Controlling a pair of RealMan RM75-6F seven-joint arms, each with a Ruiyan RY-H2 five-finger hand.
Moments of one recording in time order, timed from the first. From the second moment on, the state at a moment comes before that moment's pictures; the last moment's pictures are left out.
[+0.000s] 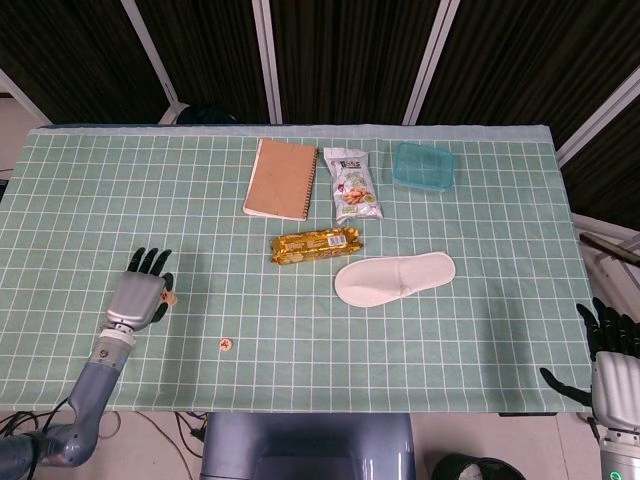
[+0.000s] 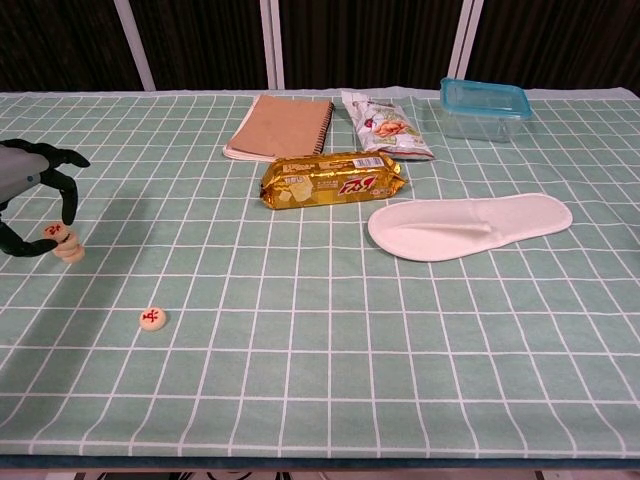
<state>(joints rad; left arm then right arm) -0.53 -1.44 -0.07 -1.51 1.09 1.10 0.60 -0.05 -1.19 0.10 -1.67 -1.46 1.61 -0.11</state>
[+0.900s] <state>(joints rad) -0.54 -1.46 -0.07 -1.50 1.09 1.11 0.61 -0.05 -1.19 0.10 -1.67 -1.45 1.60 -0.11</state>
